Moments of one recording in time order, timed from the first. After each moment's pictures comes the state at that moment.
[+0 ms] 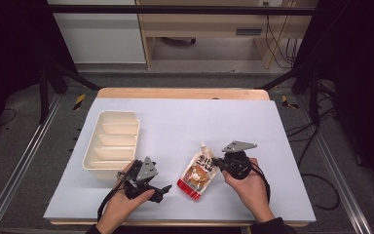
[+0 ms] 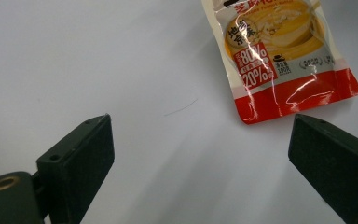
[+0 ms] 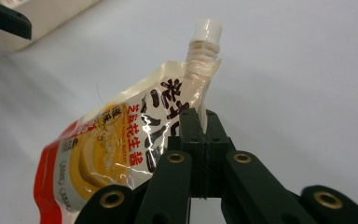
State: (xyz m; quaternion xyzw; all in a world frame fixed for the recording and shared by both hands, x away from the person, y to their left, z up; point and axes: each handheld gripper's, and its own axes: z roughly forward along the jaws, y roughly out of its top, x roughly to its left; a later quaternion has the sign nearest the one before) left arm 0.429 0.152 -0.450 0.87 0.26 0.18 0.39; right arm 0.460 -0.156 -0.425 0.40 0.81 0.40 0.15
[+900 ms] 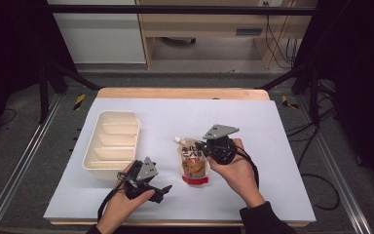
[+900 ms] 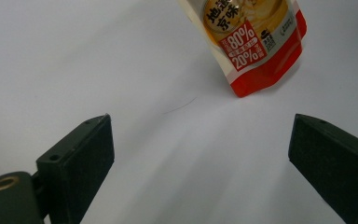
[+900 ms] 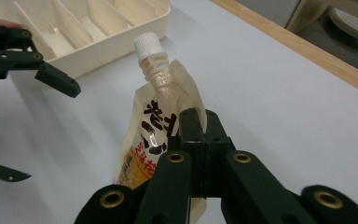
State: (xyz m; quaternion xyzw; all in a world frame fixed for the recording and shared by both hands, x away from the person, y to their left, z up) left arm 0.429 0.152 -0.451 0.87 0.26 0.17 0.39; right arm 0.477 -0.110 -0.376 0.30 0.84 0.42 0.19
